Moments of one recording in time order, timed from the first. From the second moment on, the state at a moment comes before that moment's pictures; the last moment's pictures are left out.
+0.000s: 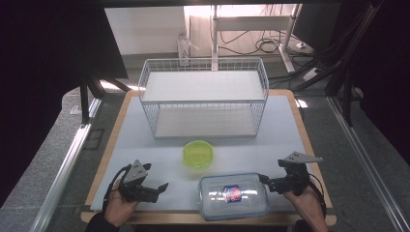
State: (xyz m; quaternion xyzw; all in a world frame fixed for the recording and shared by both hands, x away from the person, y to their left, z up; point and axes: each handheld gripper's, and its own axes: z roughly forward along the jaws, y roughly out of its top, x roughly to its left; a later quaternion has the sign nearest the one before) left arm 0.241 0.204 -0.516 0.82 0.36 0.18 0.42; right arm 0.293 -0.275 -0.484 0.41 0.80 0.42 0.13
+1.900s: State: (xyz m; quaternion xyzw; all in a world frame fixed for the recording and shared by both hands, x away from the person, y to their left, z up) left arm 0.337 0.080 -0.476 0.85 0.28 0.10 0.44; right arm 0.290 -0.275 -0.478 0.41 0.79 0.44 0.13
